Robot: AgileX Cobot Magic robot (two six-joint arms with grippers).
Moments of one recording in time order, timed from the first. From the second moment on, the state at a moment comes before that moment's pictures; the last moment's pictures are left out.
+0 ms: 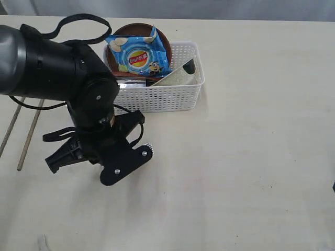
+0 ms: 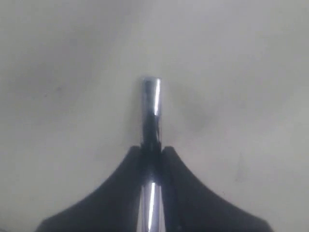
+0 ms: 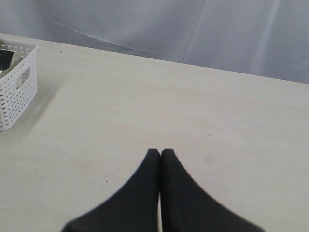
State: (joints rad) left arm -0.83 1.79 -0.96 0.15 0.80 1.59; right arm 0.04 0.00 0.00 -0.11 0.34 -0.03
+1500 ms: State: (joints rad) left arm -0.84 1.62 -0.87 0.20 0.66 0.24; right arm 0.04 0.00 0.00 -0.11 0.34 -0.03
